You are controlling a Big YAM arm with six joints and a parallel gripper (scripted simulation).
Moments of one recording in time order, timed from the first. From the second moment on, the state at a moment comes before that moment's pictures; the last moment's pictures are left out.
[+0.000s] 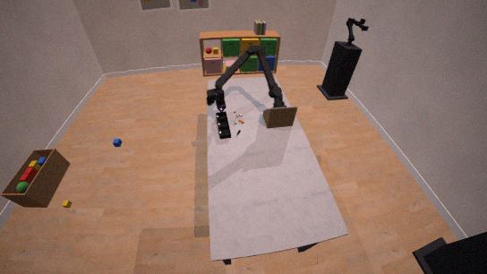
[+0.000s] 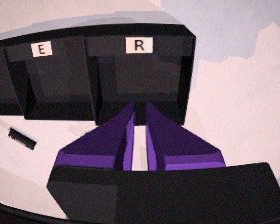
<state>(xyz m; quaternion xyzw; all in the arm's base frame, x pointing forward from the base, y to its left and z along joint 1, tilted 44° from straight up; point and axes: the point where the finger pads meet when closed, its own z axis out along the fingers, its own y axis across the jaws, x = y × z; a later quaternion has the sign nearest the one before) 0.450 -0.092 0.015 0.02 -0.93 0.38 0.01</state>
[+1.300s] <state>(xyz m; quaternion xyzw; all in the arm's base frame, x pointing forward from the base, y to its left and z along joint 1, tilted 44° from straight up) 0.448 -0.060 -0.074 0.01 -0.93 0.38 0.01</state>
